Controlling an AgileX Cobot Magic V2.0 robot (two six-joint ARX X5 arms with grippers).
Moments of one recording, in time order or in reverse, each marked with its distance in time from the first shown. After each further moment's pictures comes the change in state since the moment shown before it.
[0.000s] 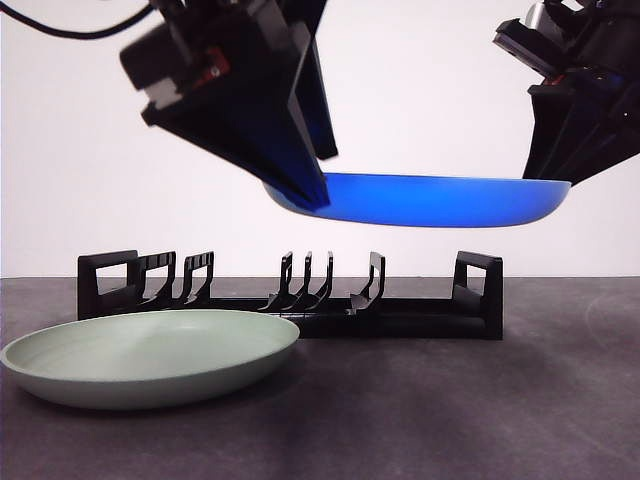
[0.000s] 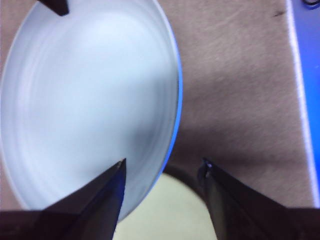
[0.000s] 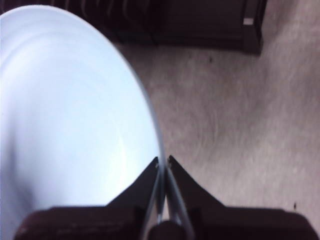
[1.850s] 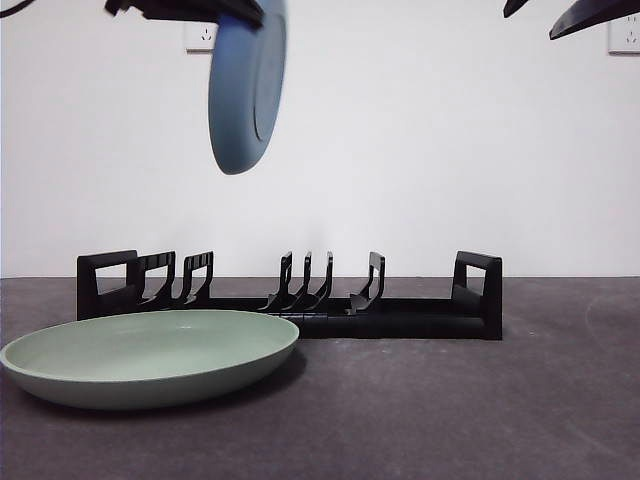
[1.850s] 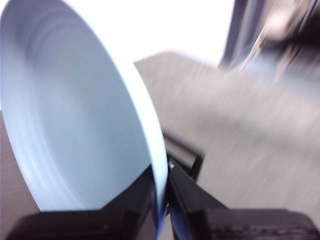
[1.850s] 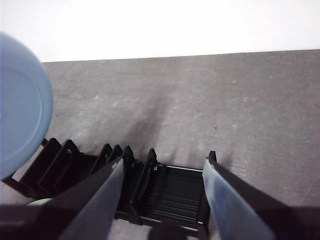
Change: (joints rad) left arm 0.732 -0.110 0.026 0.484 0.769 -0.737; right arm -0.001 -0.282 0.006 0.438 0.263 -0.010
